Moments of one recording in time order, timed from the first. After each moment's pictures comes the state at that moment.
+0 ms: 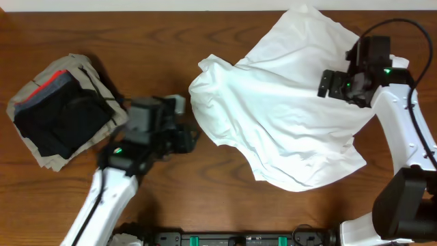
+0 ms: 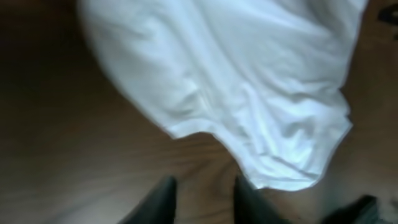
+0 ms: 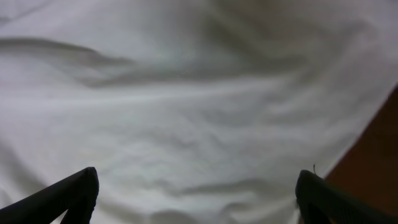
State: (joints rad) left arm -0.30 1.17 0.81 -0.56 0.44 -0.39; right arm -0.08 1.68 1.33 -0.82 -0.04 0.19
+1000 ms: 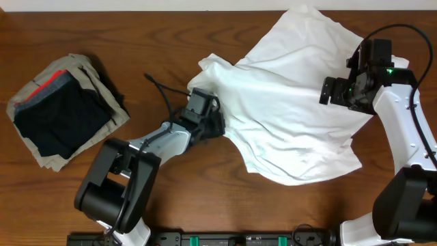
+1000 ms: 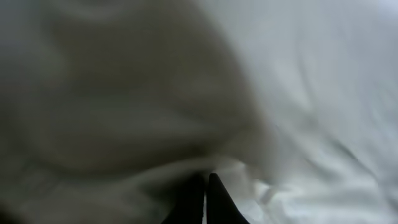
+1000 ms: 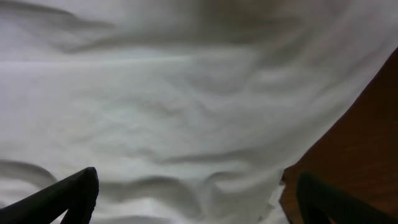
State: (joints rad) left arm -0.43 1.81 0.86 -0.05 0.20 -0.59; right arm -0.08 1.68 1.33 -0.92 -0.04 0.17
